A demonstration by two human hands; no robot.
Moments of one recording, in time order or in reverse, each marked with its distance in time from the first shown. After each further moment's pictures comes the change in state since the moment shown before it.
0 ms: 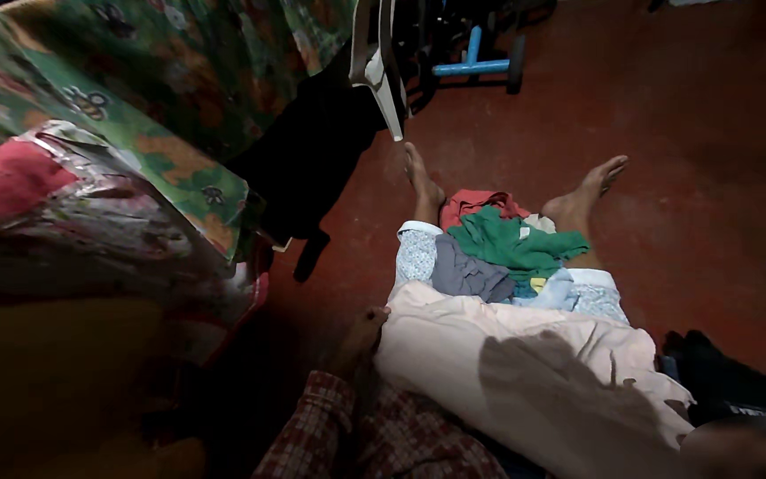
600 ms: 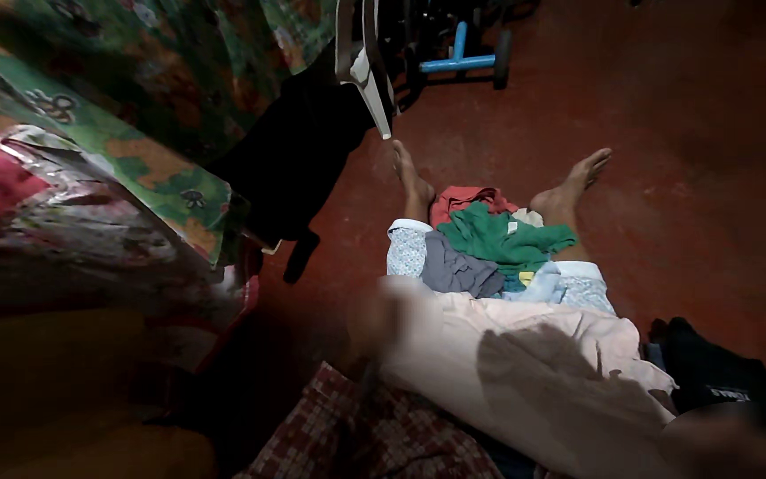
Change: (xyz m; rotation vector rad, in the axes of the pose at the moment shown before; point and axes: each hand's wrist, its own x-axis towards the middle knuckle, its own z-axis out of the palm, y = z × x) left_hand -0.011 0.042 0.018 0.374 -0.064 0.813; right_hand -0.003 0.001 -0.001 -0.028 -0.015 0.012
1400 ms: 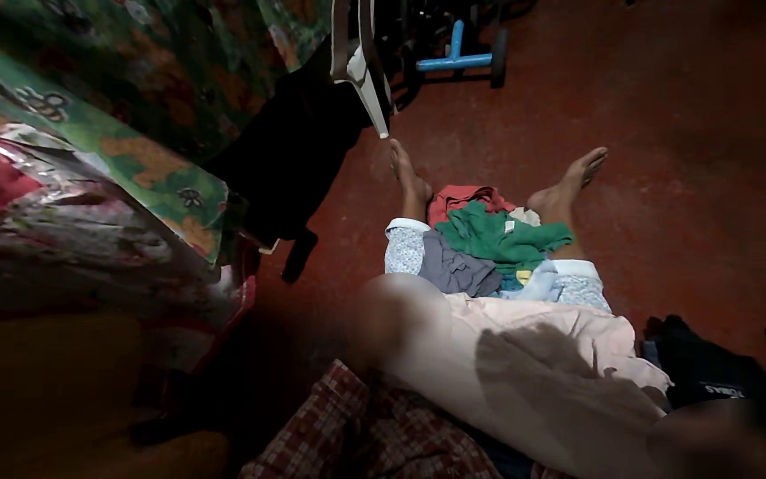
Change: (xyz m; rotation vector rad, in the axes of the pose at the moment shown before) left_hand 0.002 0.004 0.018 0.232 -0.091 0.001; right_hand -0.001 0.000 0.002 -0.008 -0.014 -0.007
